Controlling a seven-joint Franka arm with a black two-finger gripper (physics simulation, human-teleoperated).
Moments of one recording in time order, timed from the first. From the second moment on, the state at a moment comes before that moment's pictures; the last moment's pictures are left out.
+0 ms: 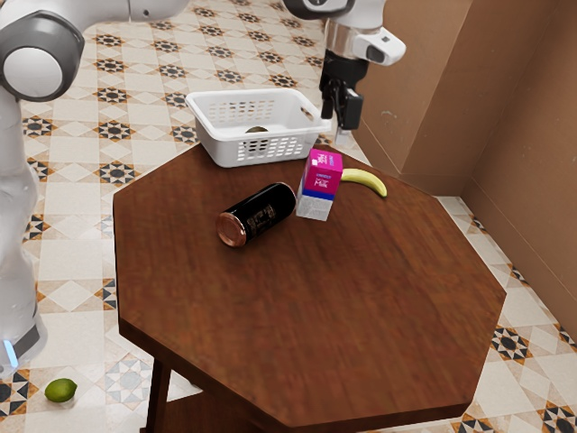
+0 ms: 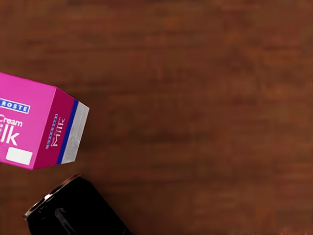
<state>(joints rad) -0.19 0.01 0.20 -1.44 -0.02 1.54 0.04</state>
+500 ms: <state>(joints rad) -0.27 0.05 0.41 -1.39 -0.04 1.53 0.09</state>
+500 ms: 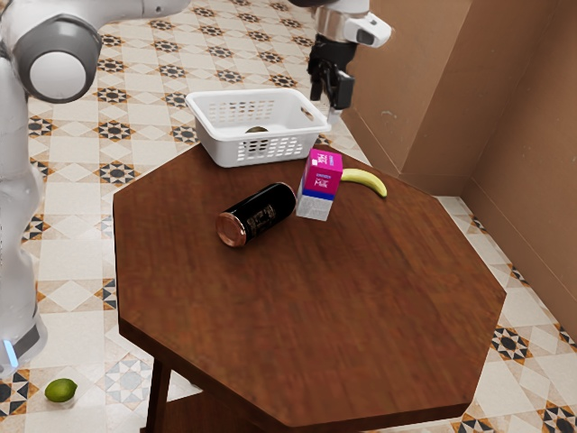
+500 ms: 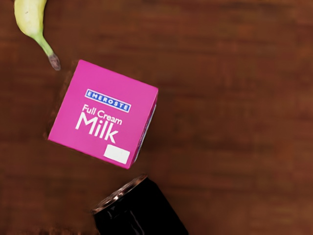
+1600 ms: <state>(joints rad) 0.15 0.40 0.52 -1.31 -0.17 1.73 0.12</state>
